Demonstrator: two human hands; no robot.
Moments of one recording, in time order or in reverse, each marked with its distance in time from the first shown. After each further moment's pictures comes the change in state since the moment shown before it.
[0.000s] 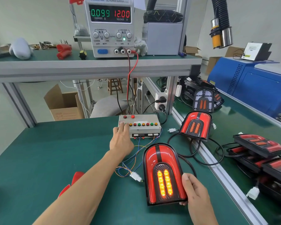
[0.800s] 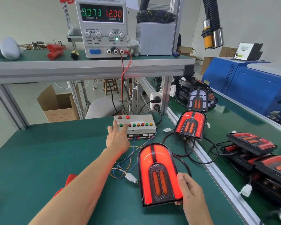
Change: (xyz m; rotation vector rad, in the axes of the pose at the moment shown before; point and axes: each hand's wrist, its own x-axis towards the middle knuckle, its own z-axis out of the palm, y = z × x) left_hand 0.013 0.008 0.000 0.076 -0.099 -0.082; right_hand 0.000 0.000 0.000 0.023 -0.014 -0.005
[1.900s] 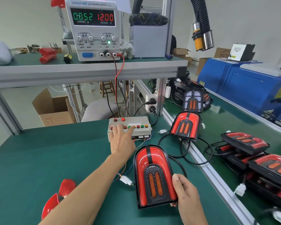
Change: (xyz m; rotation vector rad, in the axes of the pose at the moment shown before) left_hand -0.017 0.035 0.009 0.077 0.269 0.108; right_hand 0.000 -0.003 -0.002 0.019 -0.010 -0.018
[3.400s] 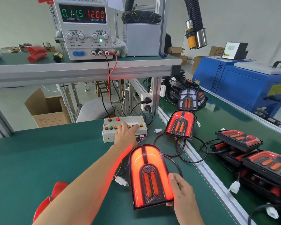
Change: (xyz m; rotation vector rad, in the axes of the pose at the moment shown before) left_hand 0.033 0.022 0.011 -0.043 -0.287 0.090; right_hand 0.003 0.006 0.000 -0.014 0.037 0.035
